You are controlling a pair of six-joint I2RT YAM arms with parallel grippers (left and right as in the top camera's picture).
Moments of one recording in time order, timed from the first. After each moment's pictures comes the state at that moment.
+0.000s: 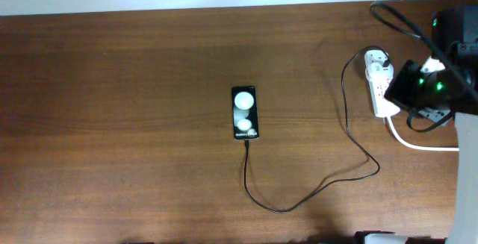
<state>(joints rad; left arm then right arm) -0.02 0.02 1.56 -1.69 -0.20 -0.33 -0.05 1.48 1.98 -1.69 0.06 0.53</state>
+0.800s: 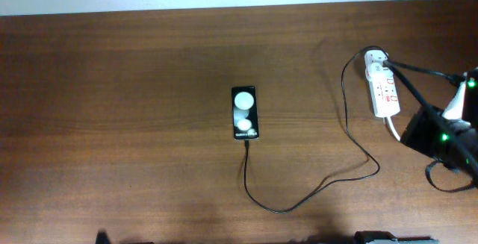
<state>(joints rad) 0.00 0.01 1.14 -1.24 -0.20 -0.33 -0.05 1.18 1.90 -1.69 0.06 0.43</state>
